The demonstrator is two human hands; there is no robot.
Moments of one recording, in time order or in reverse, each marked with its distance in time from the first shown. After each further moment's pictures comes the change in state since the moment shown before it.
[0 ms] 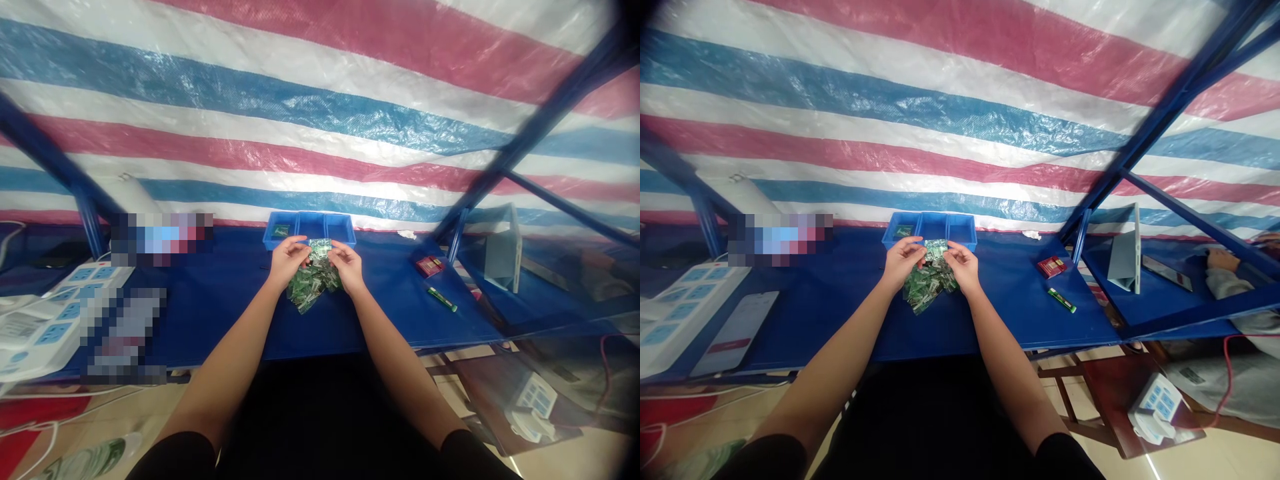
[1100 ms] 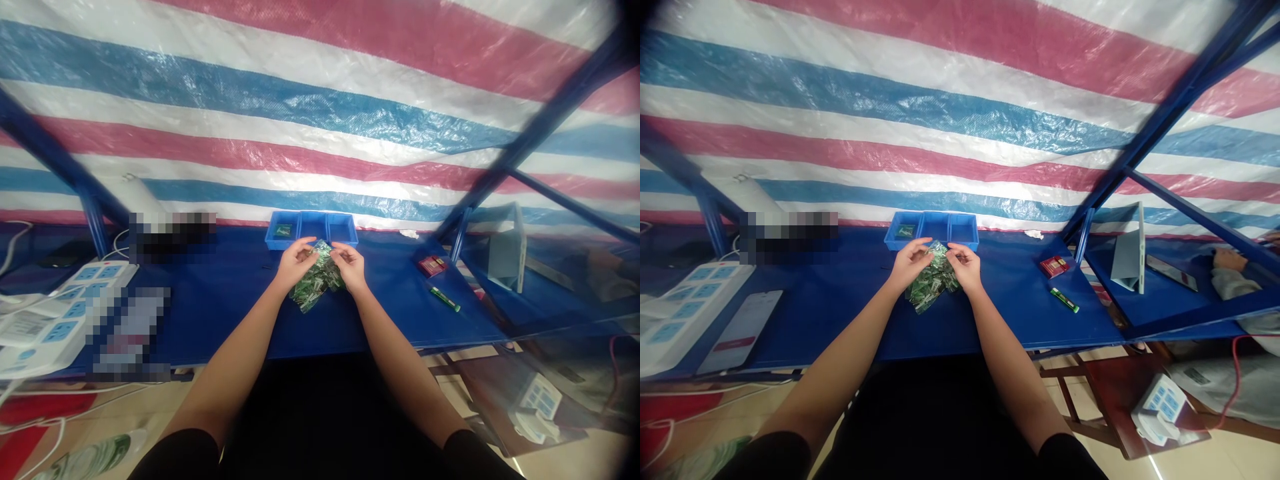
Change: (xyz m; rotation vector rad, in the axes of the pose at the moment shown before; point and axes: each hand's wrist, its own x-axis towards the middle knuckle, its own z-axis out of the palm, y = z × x) left_hand -0.008 0.005 0.003 0.182 -0.141 0.088; right_hand -0.002 -0.006 -0.001 -0.174 0.005 -0.065
